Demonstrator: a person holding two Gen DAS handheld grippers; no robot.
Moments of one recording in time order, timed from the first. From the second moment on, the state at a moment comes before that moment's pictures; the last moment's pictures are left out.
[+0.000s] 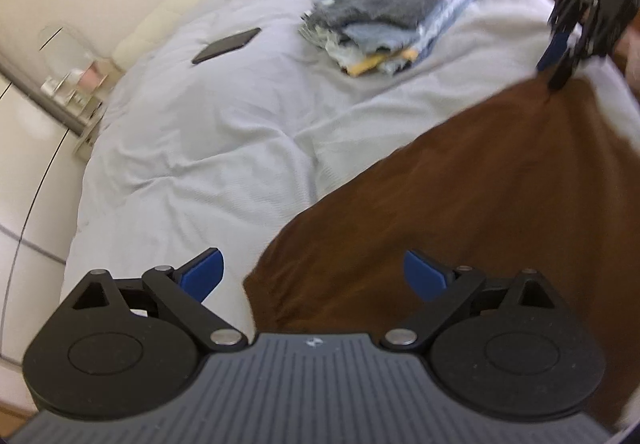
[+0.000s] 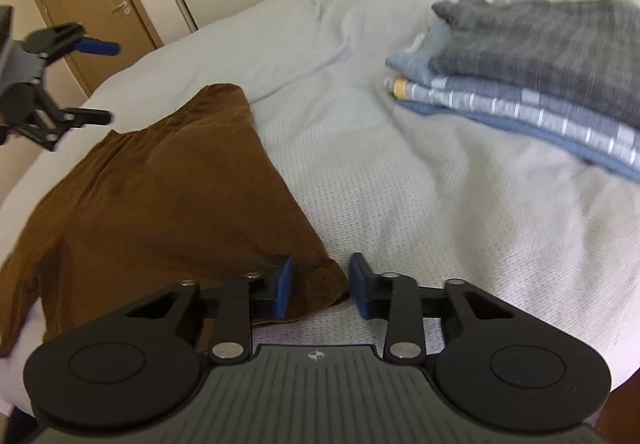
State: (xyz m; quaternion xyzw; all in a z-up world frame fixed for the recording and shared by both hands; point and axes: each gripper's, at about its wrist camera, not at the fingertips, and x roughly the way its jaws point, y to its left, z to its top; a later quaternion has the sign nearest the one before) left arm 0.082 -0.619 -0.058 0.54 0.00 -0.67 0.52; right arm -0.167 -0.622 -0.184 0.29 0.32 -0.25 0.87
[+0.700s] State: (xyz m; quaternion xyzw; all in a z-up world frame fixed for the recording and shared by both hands) left arm 0.109 -0.734 -0.170 0.75 -0.15 -0.60 0.22; right arm -0.166 -0.594 -0.182 0.30 0.29 -0.22 0.88
